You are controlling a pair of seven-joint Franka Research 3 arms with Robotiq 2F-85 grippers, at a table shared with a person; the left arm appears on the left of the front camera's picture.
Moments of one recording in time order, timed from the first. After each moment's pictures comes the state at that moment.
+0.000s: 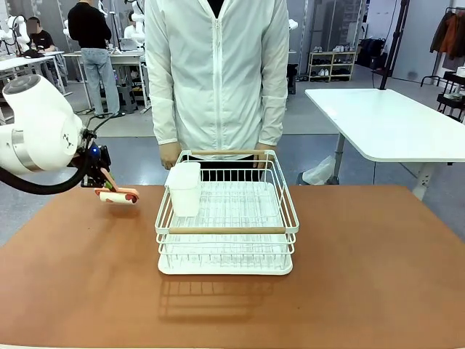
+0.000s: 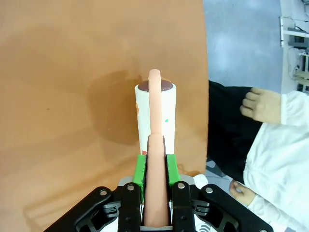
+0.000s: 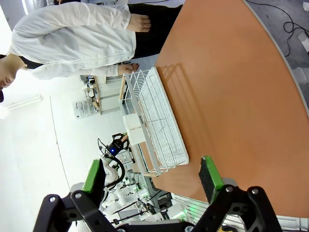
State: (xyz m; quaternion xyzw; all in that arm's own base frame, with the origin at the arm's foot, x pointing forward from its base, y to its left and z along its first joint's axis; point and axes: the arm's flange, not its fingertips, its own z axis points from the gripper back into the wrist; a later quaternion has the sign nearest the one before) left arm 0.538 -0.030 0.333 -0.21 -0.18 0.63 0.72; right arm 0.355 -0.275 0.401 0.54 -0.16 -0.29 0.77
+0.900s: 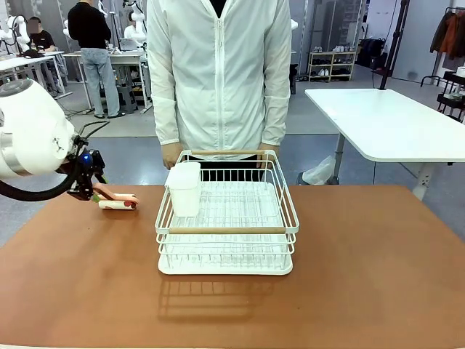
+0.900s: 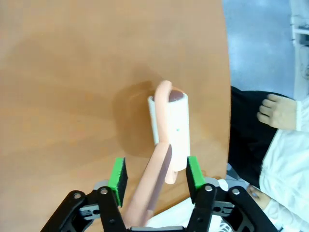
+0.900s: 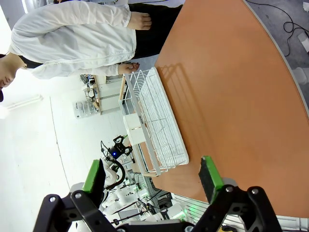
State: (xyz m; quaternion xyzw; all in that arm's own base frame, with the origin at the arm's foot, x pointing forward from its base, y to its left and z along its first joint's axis) left arm 0.518 -0.010 0.329 -0.17 -0.16 0.63 0.74; right arm 0.355 -0.275 0.401 0.54 -0.16 -0.29 0.77
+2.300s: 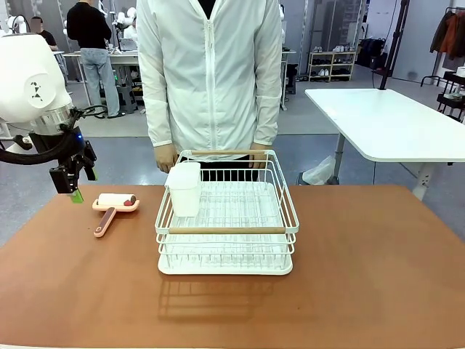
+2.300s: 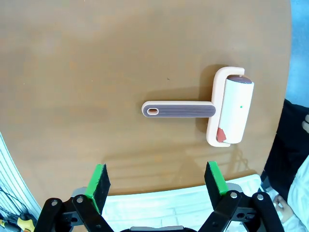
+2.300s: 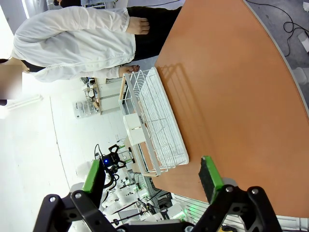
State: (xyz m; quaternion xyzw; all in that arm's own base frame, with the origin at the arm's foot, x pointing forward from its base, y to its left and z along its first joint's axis) left arm 0.488 -0.032 0.389 -0.07 -0.03 0.70 0.71; right arm 0.355 -0.275 0.401 0.54 -0.16 -0.29 0.77
